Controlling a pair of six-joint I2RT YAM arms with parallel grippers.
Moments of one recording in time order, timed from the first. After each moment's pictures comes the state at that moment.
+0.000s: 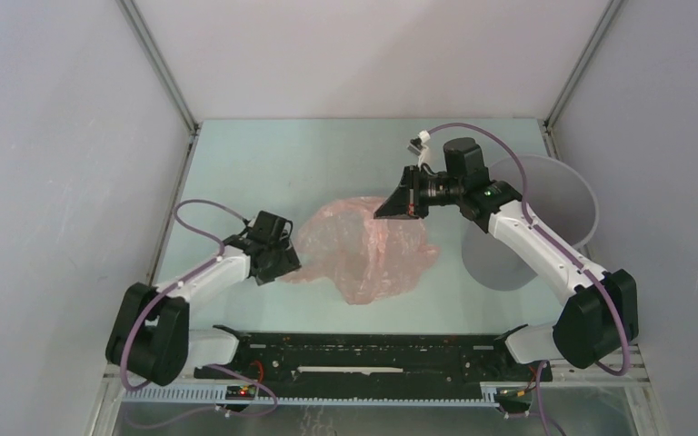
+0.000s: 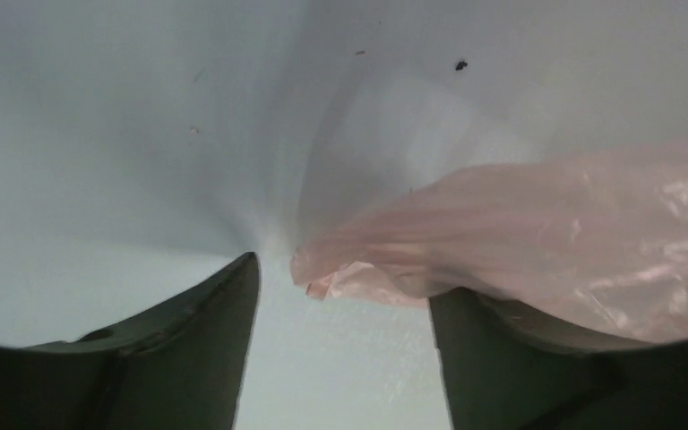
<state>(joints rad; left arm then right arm) -0.37 1.23 0.61 -0.52 -0.15 -0.75 0.44 1.38 1.16 -0.31 -0.83 0.72</state>
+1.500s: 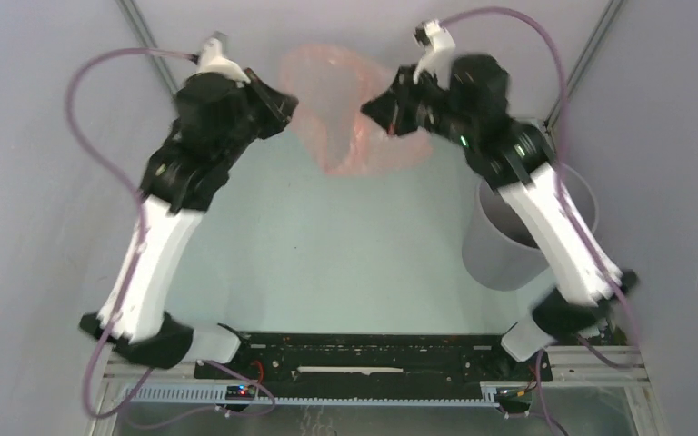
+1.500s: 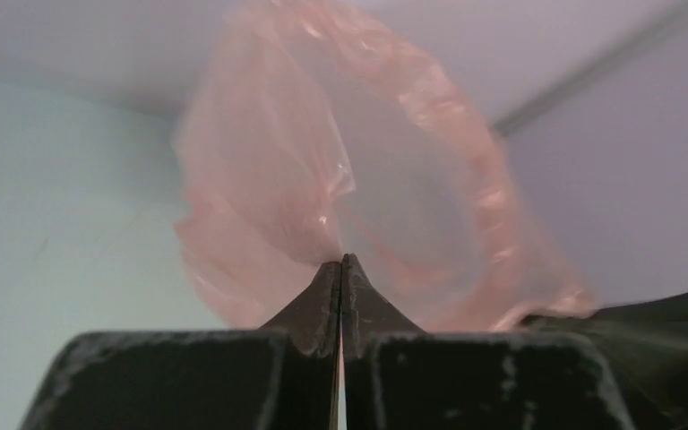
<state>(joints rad) -0.42 1.39 1.87 -0.82 -0.14 -0.70 0.60 1.69 2.21 -0.74 -0.18 0.45</state>
